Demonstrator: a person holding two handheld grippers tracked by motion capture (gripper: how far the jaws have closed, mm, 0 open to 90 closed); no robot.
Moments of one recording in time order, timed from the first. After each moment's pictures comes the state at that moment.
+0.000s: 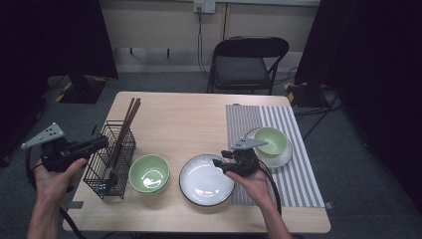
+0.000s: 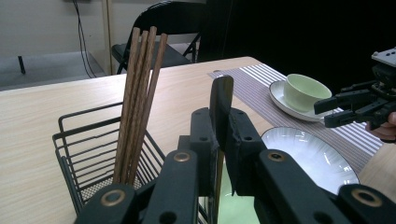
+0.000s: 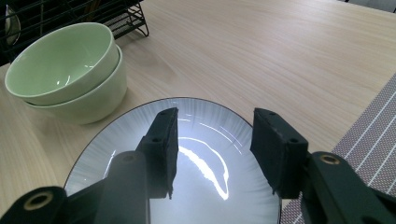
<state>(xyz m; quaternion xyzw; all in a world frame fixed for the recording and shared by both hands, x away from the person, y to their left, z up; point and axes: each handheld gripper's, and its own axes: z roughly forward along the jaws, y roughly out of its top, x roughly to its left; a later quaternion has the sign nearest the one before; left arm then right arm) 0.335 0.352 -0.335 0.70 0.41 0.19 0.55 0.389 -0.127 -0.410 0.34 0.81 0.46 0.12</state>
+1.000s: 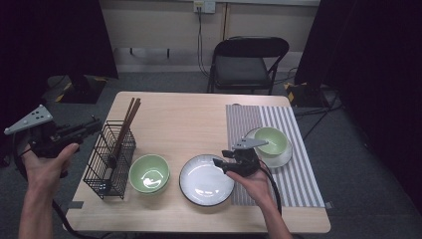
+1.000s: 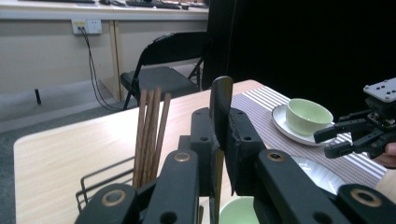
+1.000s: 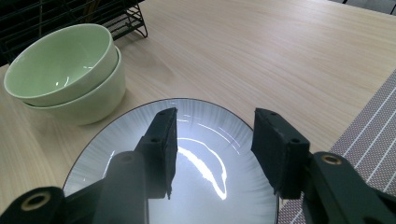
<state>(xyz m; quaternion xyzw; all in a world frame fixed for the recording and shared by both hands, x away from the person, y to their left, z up) 0.341 0.350 -0.286 0.70 0.38 0.23 0.57 0.388 -0.128 -0.408 0.34 0.81 0.46 0.12</state>
